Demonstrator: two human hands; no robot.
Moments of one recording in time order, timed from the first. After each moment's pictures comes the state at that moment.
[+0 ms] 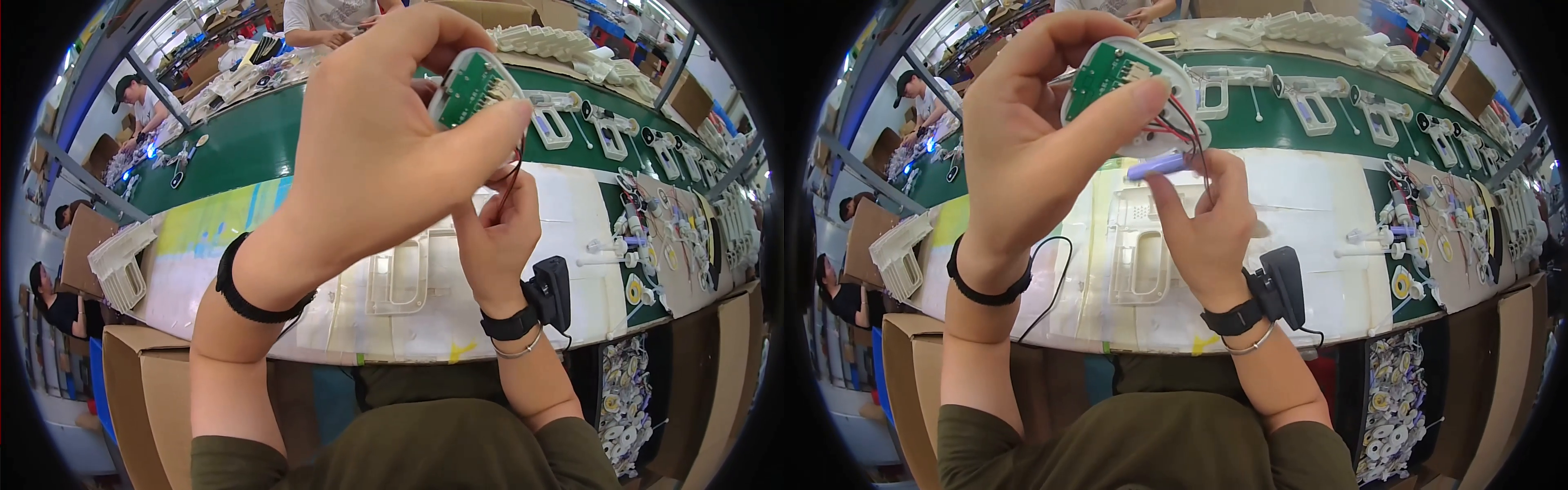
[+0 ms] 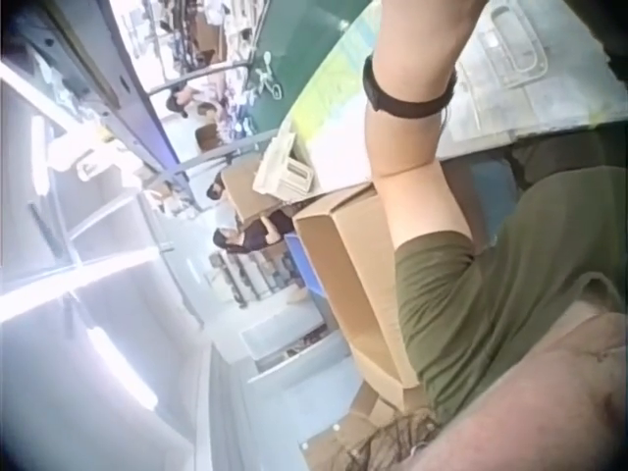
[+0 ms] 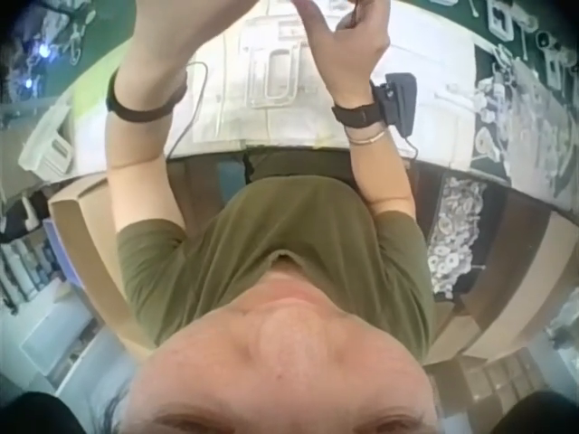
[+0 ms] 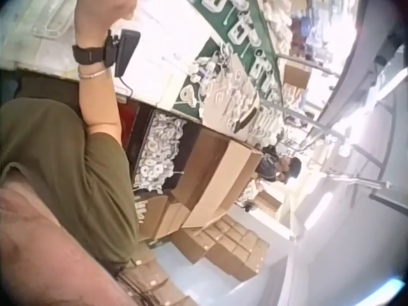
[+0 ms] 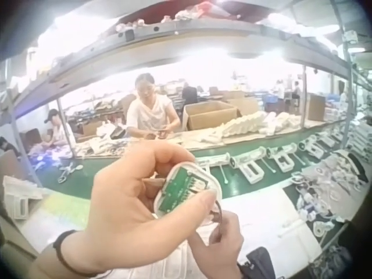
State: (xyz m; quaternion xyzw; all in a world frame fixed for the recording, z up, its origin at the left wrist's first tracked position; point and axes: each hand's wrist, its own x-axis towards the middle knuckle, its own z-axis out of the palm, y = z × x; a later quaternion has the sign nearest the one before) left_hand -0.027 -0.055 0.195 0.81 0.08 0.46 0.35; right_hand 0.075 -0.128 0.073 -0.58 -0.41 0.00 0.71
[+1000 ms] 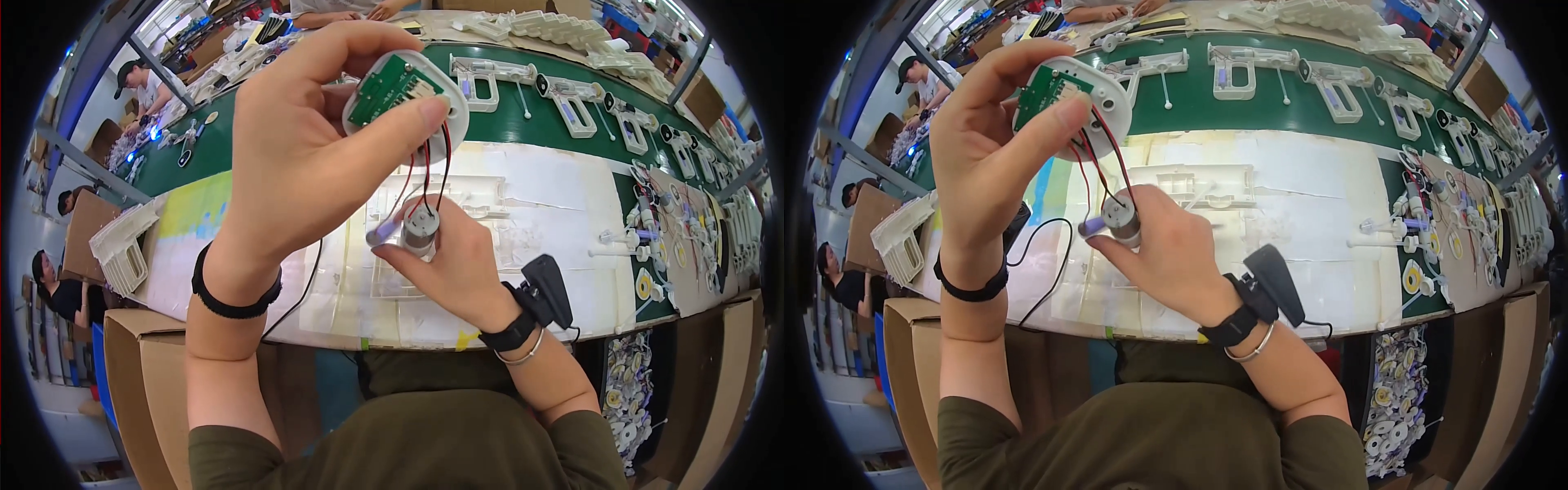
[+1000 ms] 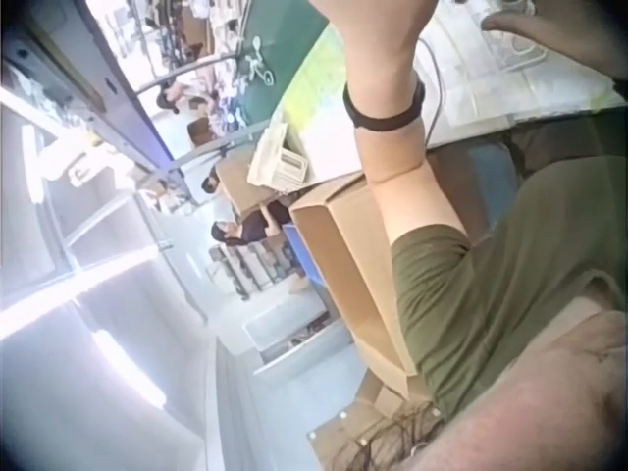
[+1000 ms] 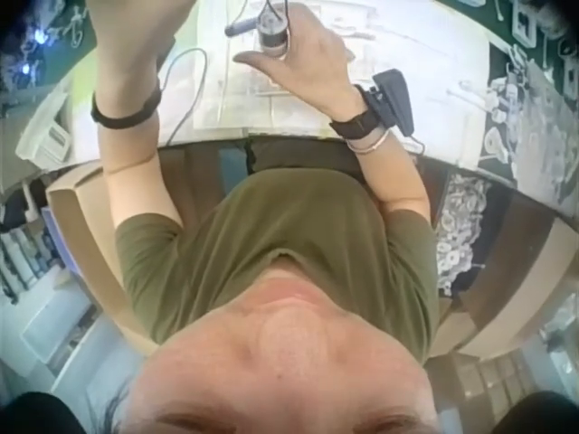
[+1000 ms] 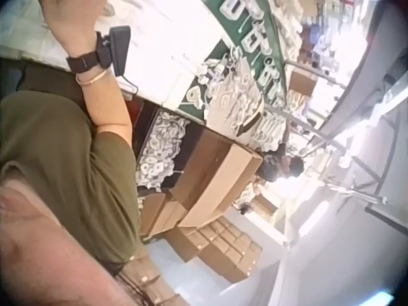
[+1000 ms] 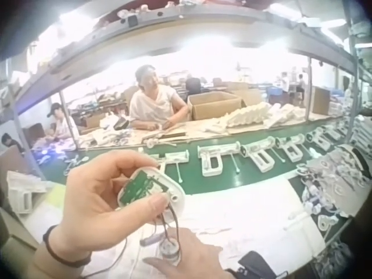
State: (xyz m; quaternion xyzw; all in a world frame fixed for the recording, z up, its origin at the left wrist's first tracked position) left_hand -0.061 -0.052 0.183 0.82 0.13 0.42 0.37; right_hand 0.045 -0.140 0.067 -0.59 -0.60 0.14 0.53
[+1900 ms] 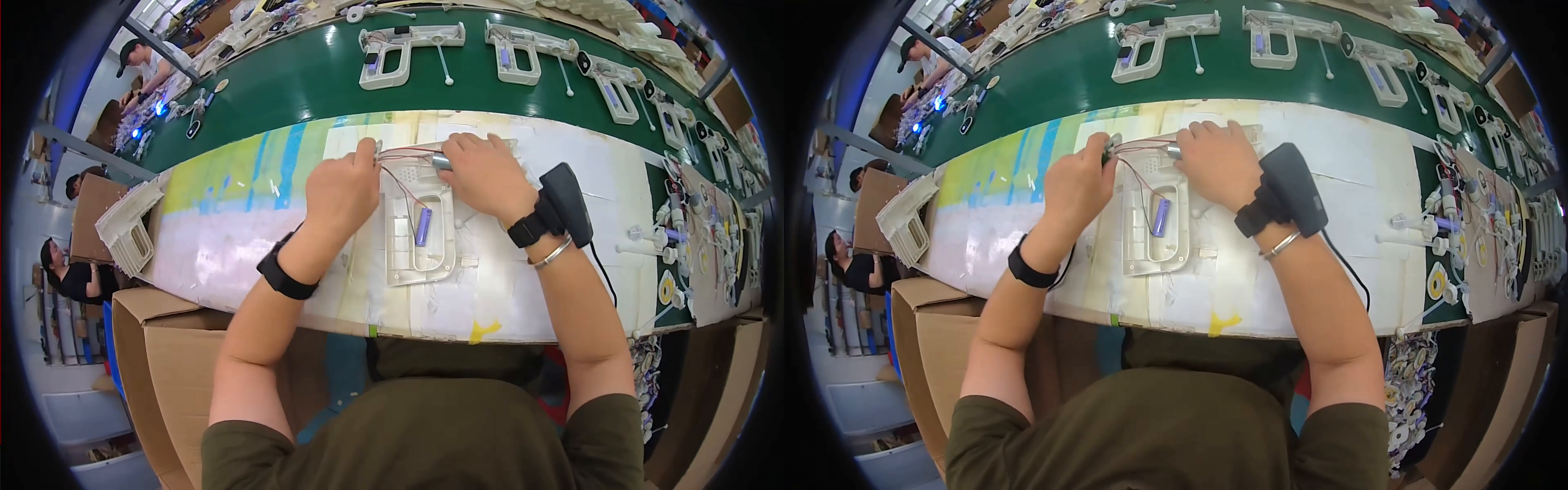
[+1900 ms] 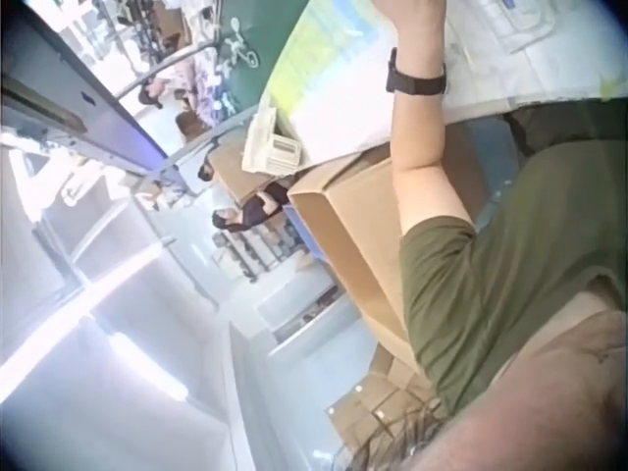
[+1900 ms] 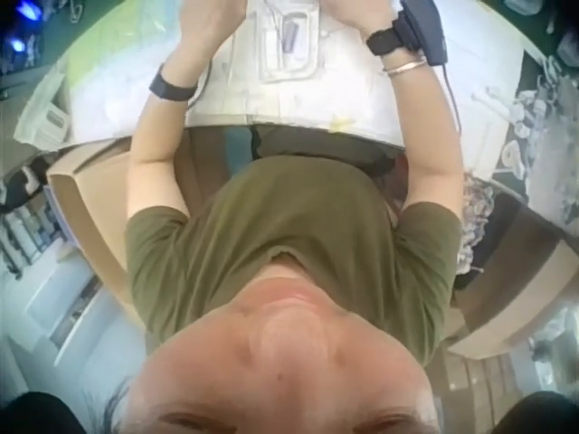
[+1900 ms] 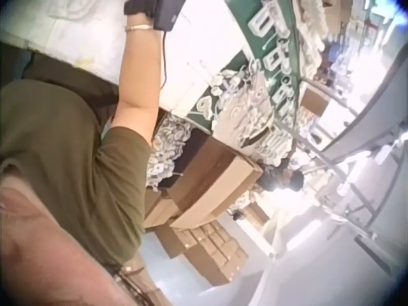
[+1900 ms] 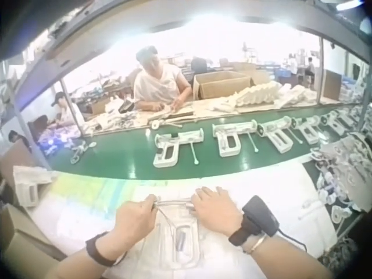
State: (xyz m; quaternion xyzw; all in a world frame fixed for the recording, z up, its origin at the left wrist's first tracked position) left_hand -0.082 0.010 0.011 0.91 0.35 0.21 -0.08; right_hand 0.121 -0.058 -0.005 -0.63 -0.75 -0.09 0.17
